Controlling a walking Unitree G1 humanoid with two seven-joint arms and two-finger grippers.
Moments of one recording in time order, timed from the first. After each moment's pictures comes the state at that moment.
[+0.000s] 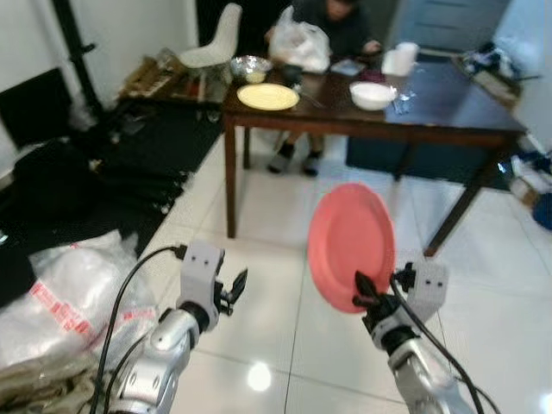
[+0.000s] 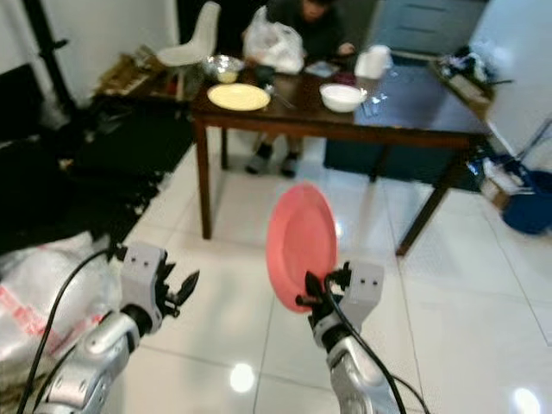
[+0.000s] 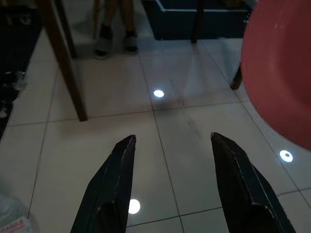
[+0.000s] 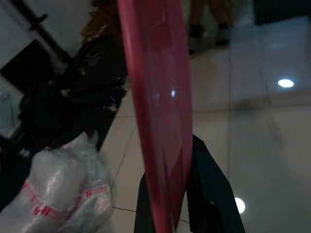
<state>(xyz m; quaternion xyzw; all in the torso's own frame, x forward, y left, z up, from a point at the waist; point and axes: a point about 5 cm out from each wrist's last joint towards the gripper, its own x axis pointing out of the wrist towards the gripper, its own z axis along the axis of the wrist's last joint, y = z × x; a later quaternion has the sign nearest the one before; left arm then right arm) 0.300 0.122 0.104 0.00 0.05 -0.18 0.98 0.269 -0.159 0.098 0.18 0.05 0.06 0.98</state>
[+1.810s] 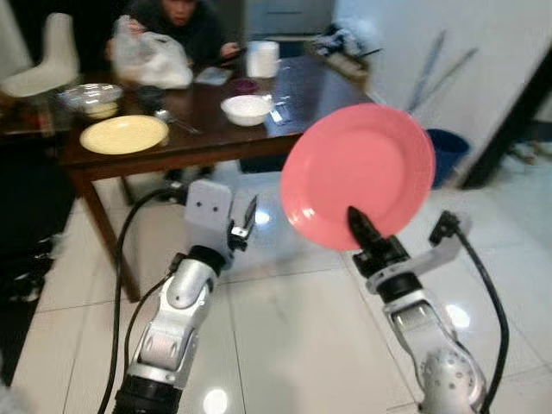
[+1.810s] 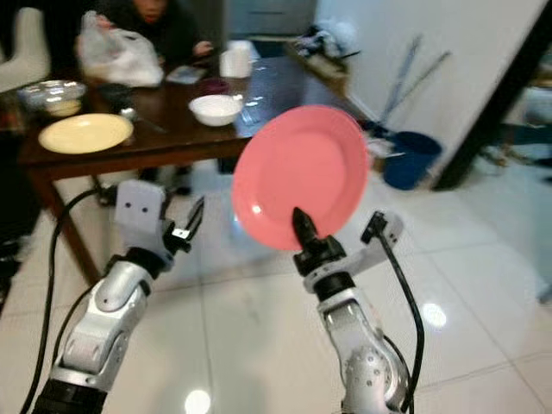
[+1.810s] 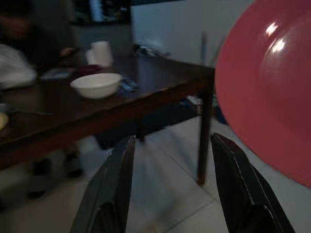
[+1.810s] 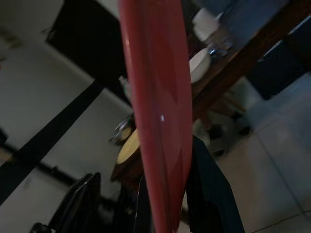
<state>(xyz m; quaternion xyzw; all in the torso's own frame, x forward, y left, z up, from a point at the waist) 0.314 0.095 0.188 0.02 -0.13 -0.14 0.98 0.286 -0.146 0.180 0.42 -0.06 0.16 0.89</state>
